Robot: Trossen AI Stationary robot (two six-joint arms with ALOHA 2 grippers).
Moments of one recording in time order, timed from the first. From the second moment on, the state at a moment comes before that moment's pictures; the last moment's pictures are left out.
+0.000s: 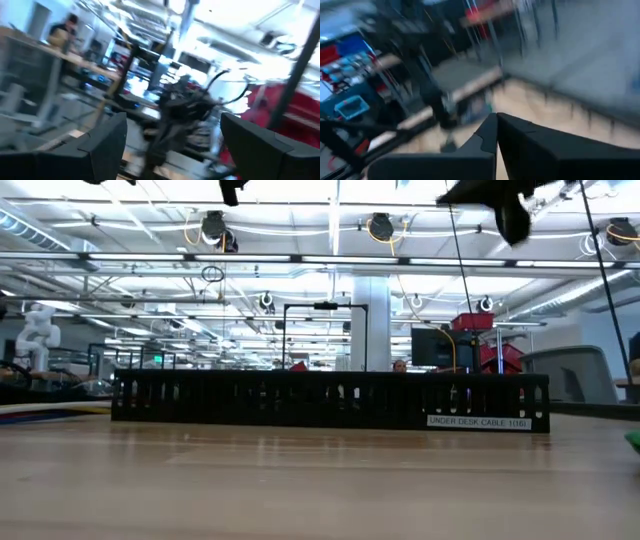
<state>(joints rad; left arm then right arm) 0.13 1.01 0.72 0.58 0.03 -0.40 0.25 0.85 0.66 -0.06 0.64 0.62</state>
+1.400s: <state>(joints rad) 0.19 0.65 0.30 0.38 -0.23 -0.17 0.24 0.61 0.66 -0.16 0.44 0.39</state>
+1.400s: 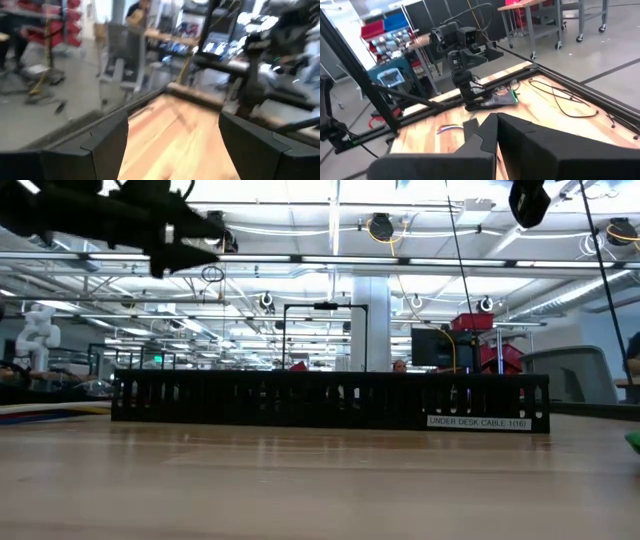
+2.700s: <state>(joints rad) 0.03 0.35 0.01 0.34 -0.21 -0.18 0.27 0.33 0.15 0.31 0.43 0.33</state>
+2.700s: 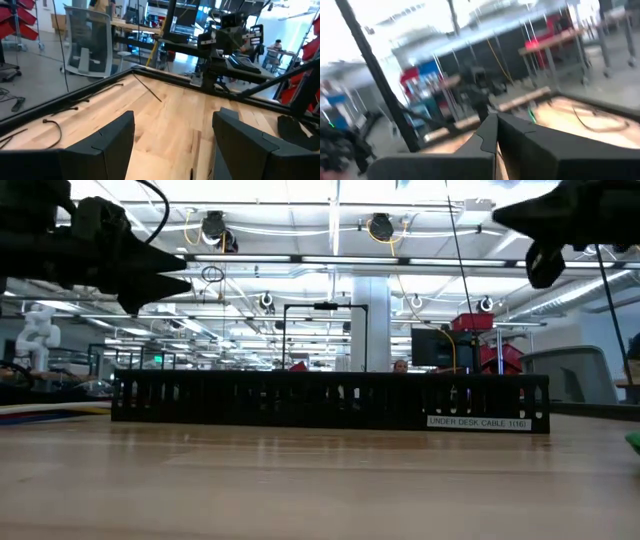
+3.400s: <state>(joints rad) 0.03 0.35 0.01 0.07 -0.25 -0.18 0.20 0.24 0.02 0.06 0.41 0.05</state>
